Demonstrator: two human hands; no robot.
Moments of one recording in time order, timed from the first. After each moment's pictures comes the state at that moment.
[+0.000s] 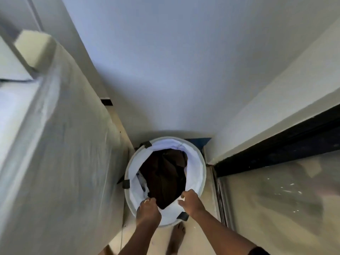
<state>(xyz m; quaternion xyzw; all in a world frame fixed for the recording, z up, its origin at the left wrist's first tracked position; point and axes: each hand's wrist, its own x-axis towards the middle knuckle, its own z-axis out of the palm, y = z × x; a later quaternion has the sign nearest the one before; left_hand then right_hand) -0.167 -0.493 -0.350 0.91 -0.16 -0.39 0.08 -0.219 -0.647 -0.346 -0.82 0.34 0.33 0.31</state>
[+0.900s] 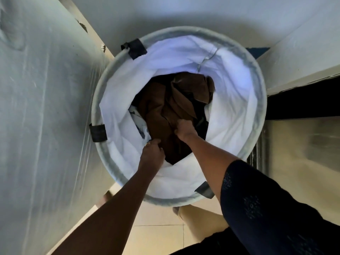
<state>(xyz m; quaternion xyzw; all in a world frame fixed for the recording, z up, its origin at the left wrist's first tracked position) -0.145 -0.514 -0.588 0.88 -0.02 -0.43 0.19 -0.137 -0.653 -0.643 -0.82 0.31 0.37 0.29</state>
